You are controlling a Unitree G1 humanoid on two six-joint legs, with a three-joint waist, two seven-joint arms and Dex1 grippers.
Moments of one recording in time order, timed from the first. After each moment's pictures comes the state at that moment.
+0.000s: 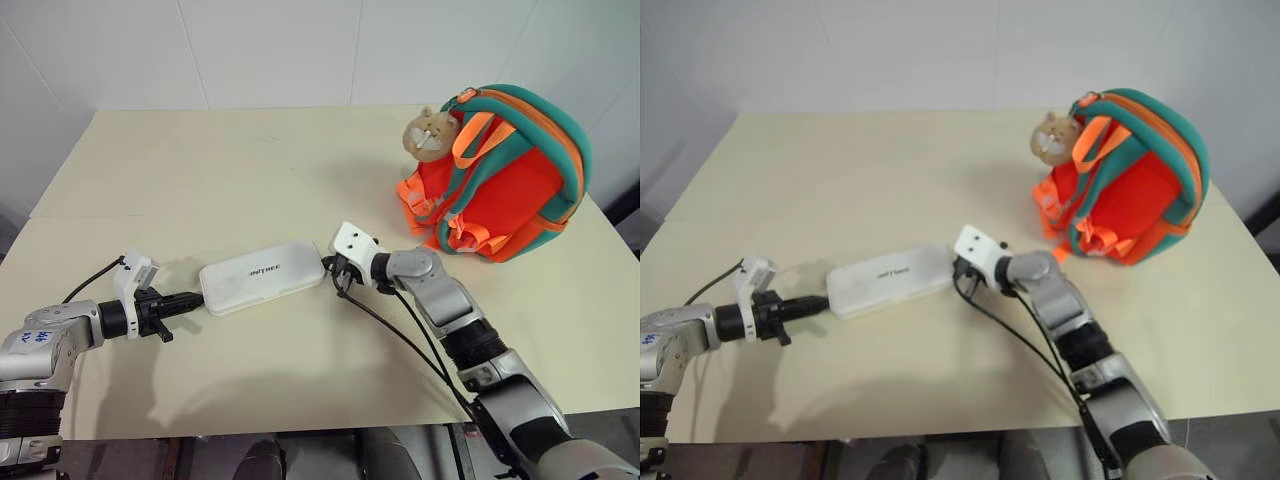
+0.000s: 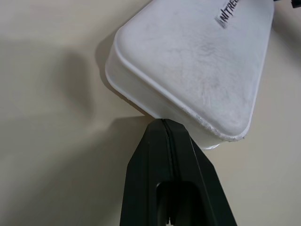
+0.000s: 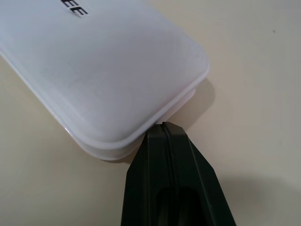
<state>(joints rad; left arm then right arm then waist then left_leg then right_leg) -0.25 0.82 0.23 0.12 -0.47 0.72 -0.97 -0.73 -0.30 0.33 0.21 -0.08 0.41 0.83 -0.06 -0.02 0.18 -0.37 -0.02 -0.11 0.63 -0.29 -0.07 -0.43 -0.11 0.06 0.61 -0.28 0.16</state>
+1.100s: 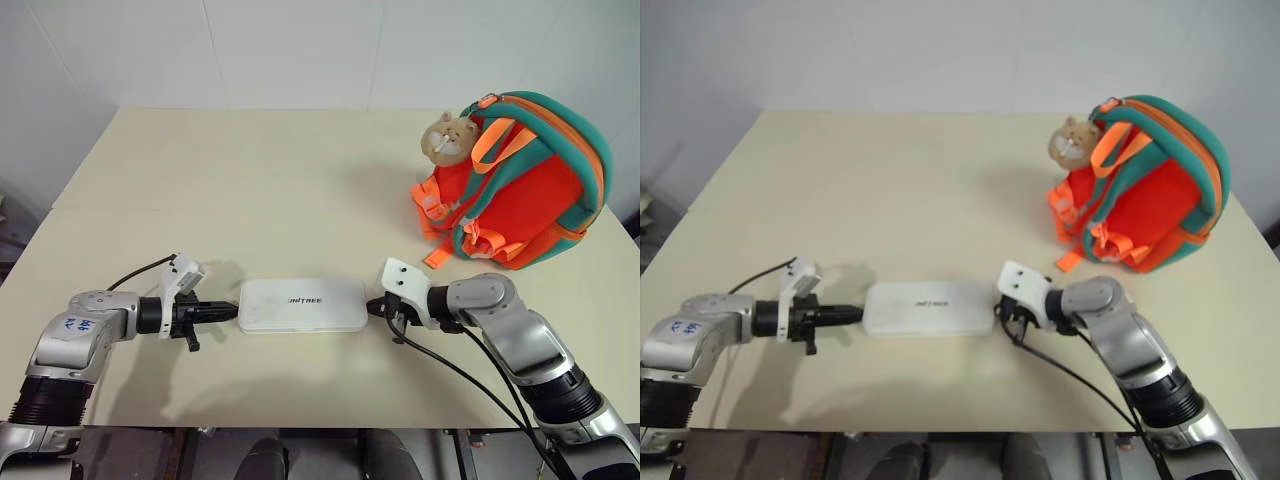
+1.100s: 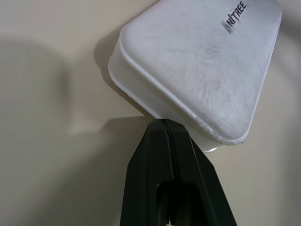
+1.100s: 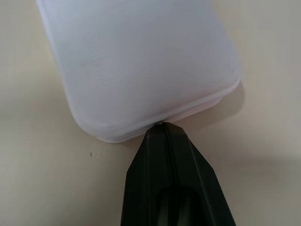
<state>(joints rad) -0.34 0.79 0.01 0.02 -0.40 0.74 -1.08 -0.48 -0.62 0.30 -0.31 0.00 0.78 1.02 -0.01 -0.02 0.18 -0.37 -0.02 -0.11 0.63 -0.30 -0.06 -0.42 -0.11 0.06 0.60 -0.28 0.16</state>
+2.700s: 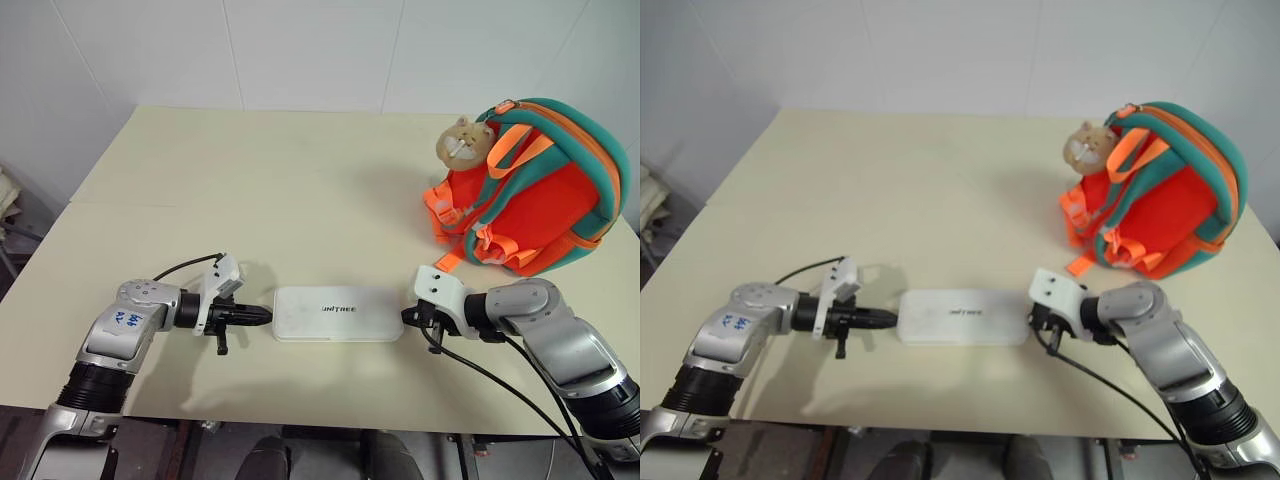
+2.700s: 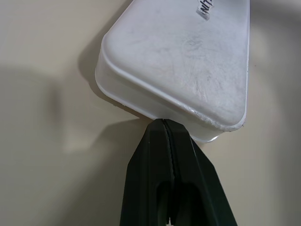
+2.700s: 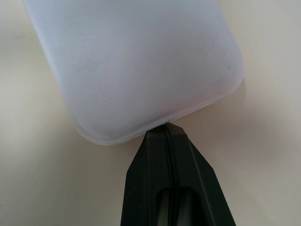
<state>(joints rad) -0.42 0.69 -0.08 0.02 -0.28 0.64 -1.18 -0.39 -0.80 0.23 -0.38 0.05 0.81 1.06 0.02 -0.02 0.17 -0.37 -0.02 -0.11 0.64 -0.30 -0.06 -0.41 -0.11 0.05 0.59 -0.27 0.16</state>
